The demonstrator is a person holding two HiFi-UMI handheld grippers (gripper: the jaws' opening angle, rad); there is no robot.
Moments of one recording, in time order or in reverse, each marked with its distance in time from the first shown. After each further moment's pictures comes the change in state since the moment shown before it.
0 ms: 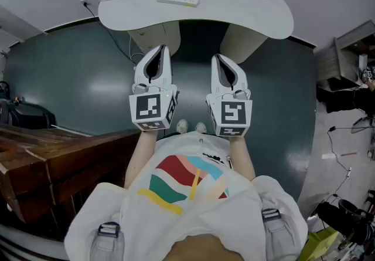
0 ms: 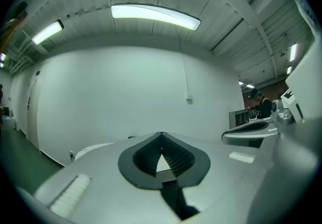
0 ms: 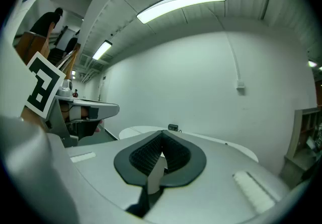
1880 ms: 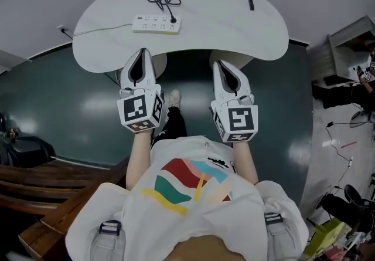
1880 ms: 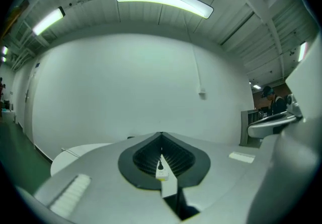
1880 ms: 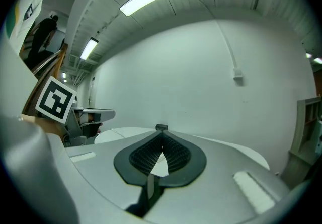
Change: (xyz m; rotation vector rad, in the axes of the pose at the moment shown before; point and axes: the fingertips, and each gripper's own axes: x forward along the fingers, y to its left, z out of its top) left arm 0.188 0.051 -0.033 -0.040 0.011 0.026; right arm 0.131 -0.107 -0.016 0.057 0.012 -0.044
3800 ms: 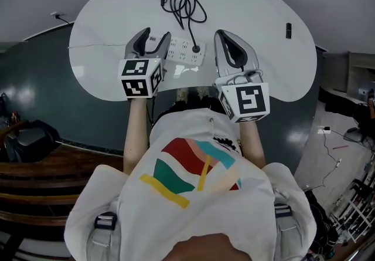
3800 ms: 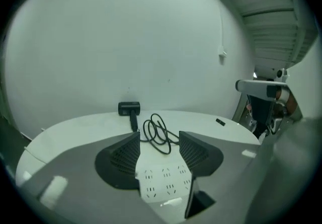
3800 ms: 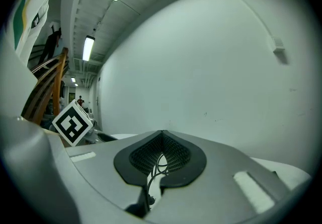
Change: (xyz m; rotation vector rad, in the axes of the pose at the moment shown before) left arm 0.260 0.098 -0.111 -0.053 0.526 -0.161; right arm 0.300 -0.025 0.035 0.031 0.059 0.175
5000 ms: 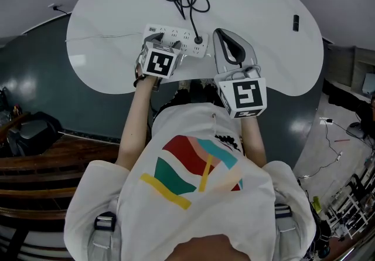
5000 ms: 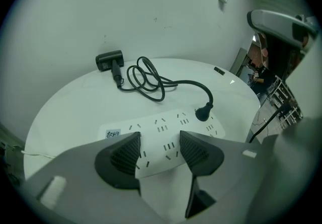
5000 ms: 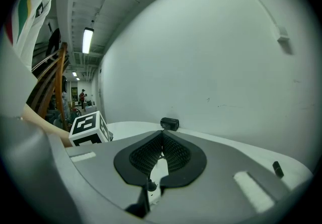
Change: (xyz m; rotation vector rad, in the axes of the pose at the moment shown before) left arm 0.046 -0.016 -0.125 0.164 0.537 -0.046; right arm 0.008 0.003 -0.047 -0.004 0.130 0.025
